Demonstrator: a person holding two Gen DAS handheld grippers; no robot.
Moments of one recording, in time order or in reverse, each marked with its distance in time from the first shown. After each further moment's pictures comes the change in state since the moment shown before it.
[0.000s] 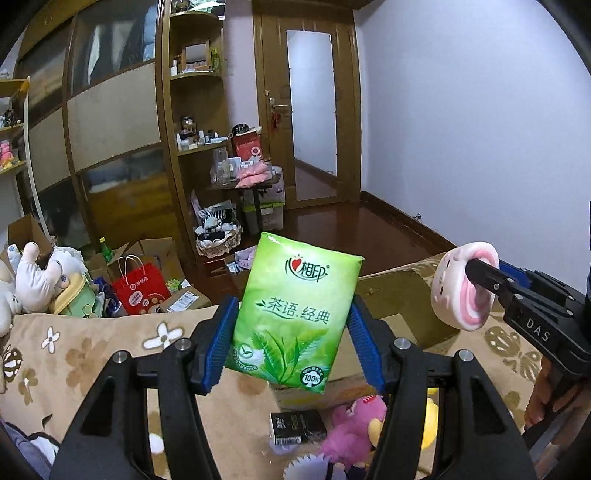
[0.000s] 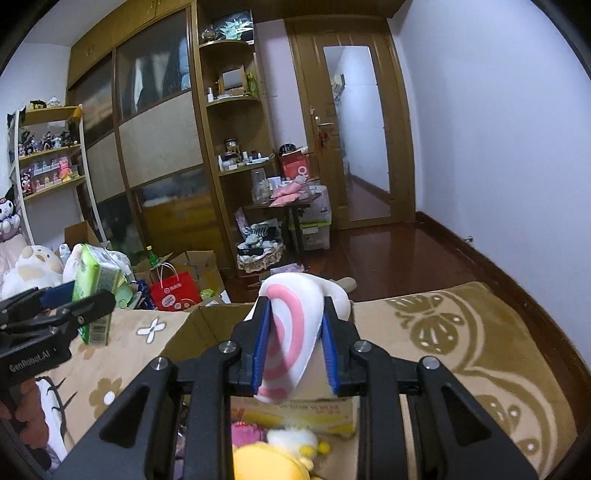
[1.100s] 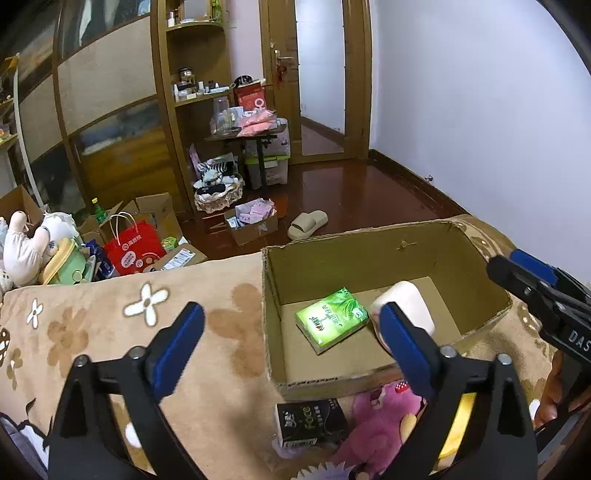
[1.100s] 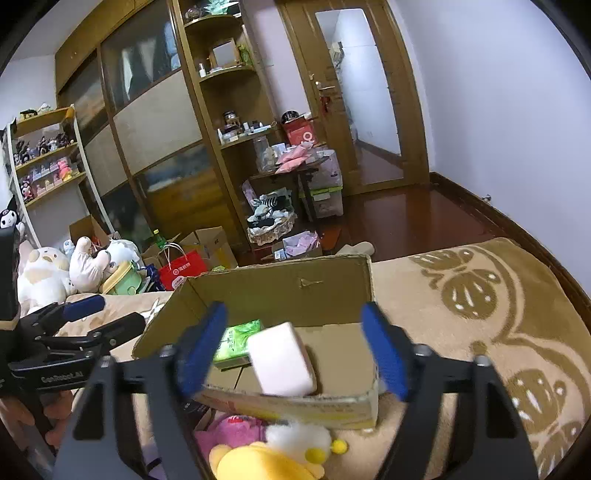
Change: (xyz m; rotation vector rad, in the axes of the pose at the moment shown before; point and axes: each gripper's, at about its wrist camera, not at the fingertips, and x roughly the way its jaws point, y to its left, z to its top) left arm 0.077 0.014 -0.033 -0.023 0.169 0.011; right arm 0.057 -0.019 -0.038 0.081 0.113 0.061
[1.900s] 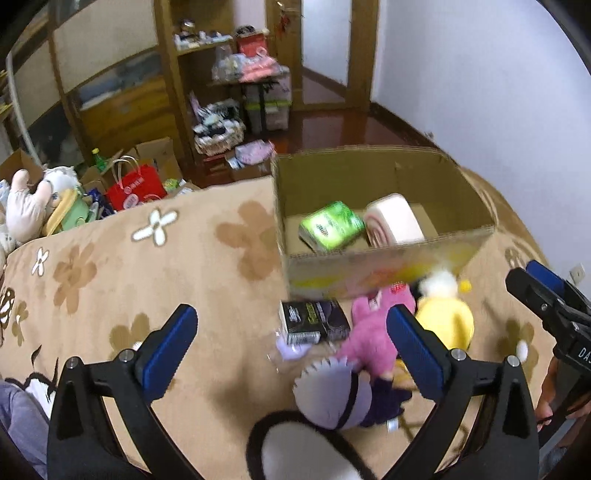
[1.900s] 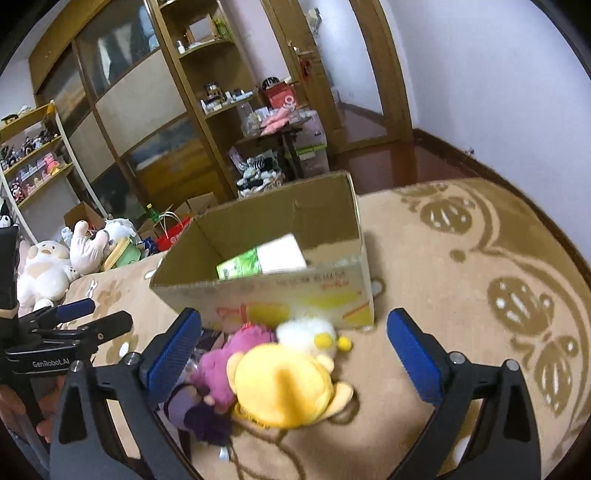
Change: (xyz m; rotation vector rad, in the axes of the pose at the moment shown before) left arm -0.032 0.008 -0.048 -0.014 0.240 -0.025; right arm -0.046 0.006 -0.051 0.093 0.167 -0.033
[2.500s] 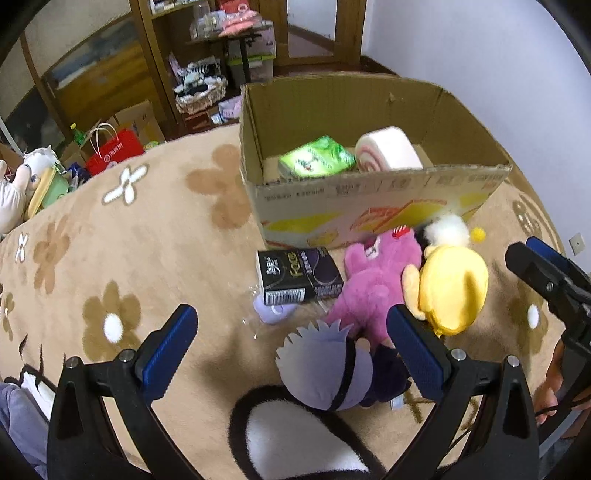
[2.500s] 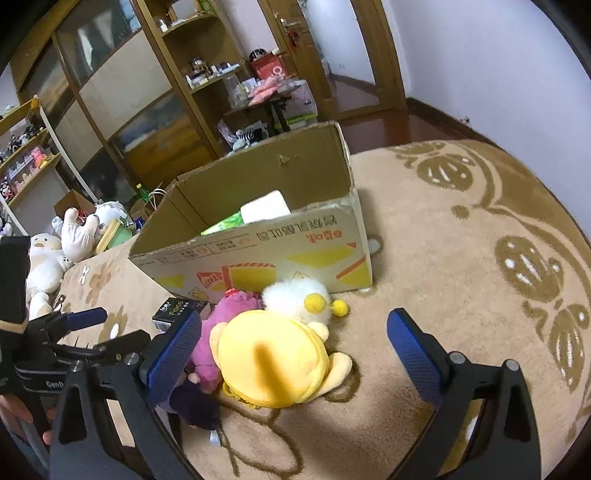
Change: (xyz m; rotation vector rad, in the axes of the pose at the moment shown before) left arm 0.043 -0.014 -0.018 0.032 0.185 -0.028; right arm 0.027 -0.009 -0.016 0.036 0.114 -0.026
